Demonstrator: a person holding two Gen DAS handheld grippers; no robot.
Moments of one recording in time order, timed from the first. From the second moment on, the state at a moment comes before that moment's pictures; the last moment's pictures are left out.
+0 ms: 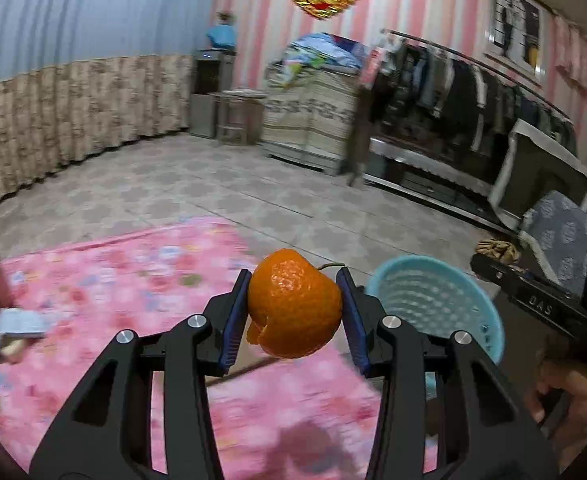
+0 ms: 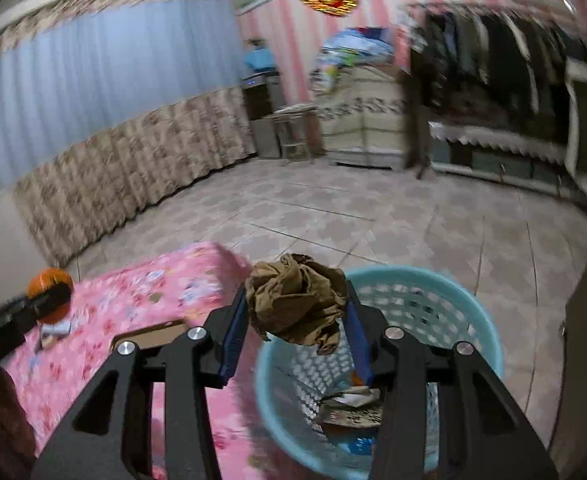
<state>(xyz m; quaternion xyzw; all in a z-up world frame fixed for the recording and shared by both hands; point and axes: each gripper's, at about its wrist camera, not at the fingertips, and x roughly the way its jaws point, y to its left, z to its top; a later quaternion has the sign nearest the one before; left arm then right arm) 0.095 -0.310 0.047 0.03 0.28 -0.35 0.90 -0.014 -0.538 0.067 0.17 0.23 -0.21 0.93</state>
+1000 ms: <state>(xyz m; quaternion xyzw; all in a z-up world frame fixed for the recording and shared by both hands) 0.078 -0.433 0.014 0.07 0.30 -0.41 0.86 -0.046 -0.565 0.062 0.17 0.21 -0.28 0.92</state>
